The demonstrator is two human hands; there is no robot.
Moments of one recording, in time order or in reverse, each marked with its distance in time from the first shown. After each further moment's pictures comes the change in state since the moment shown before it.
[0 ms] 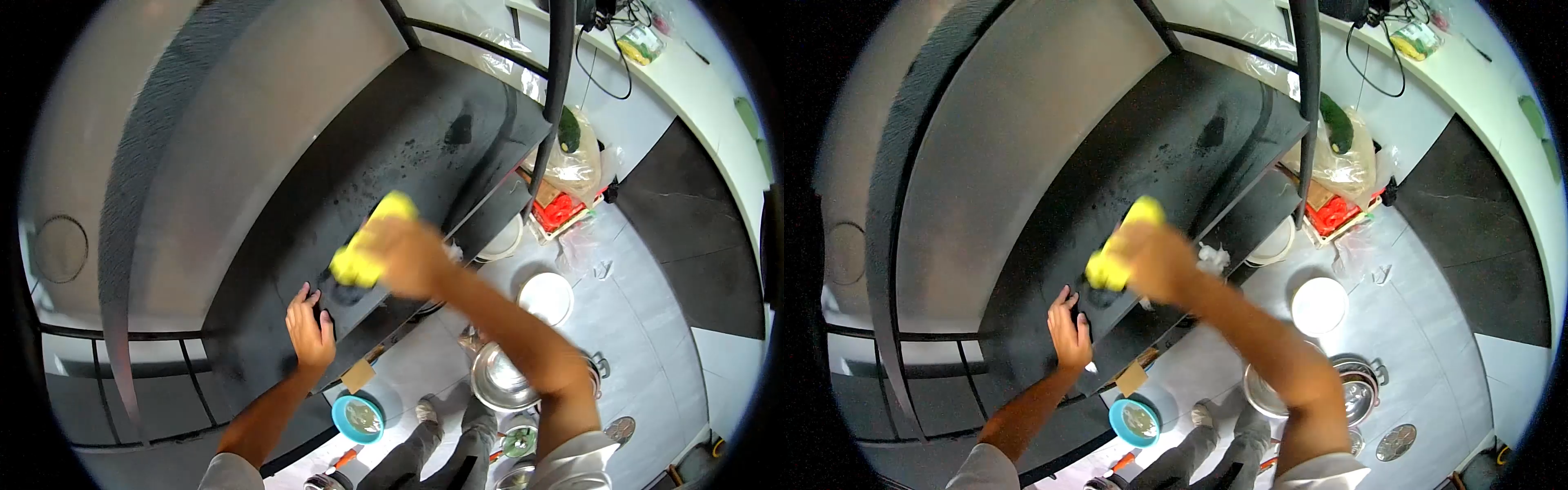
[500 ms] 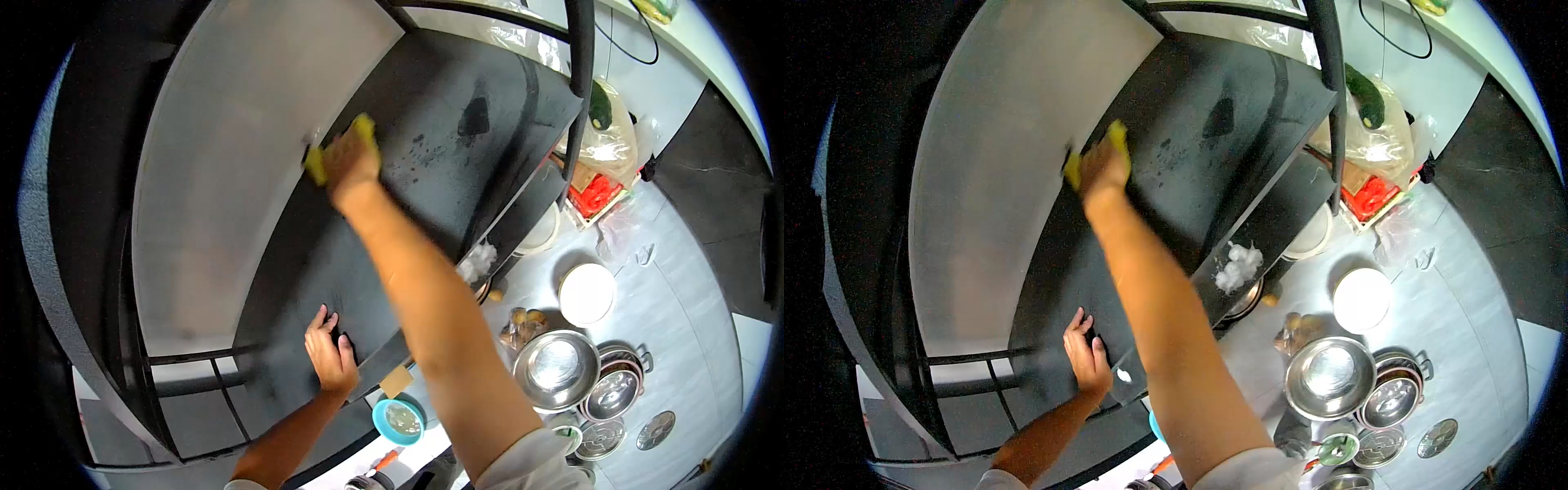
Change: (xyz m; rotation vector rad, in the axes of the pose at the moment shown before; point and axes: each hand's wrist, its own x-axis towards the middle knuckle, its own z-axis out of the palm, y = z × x) left_hand -0.001 -0.006 0.009 0.047 -0.058 -0.034; right_hand 0.193 0.075 0.070 -0.555 -0.377 0.605
